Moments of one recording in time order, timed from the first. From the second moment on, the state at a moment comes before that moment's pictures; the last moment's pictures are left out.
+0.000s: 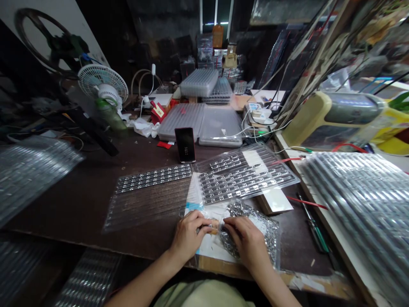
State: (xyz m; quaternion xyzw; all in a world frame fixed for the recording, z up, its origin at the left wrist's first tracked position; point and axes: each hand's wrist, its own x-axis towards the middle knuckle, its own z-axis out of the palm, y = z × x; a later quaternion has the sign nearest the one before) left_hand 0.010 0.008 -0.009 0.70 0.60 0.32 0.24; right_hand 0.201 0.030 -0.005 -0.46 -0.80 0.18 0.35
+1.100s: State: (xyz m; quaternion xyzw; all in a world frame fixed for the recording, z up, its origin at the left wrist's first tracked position) left_hand 0.021 0.017 -0.010 0.65 0.58 0.40 0.28; right_hand 0.235 0.034 -0.015 -0.38 -0.91 0.01 0.18
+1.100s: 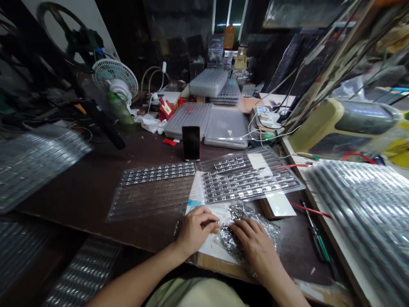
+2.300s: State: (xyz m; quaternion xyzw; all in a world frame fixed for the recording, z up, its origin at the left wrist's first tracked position) left_hand -0.104 0.086 -0.005 0.62 0.73 0.27 -0.06; right_hand 0.161 0.026 -0.021 -0.47 -0.81 0.16 0.32
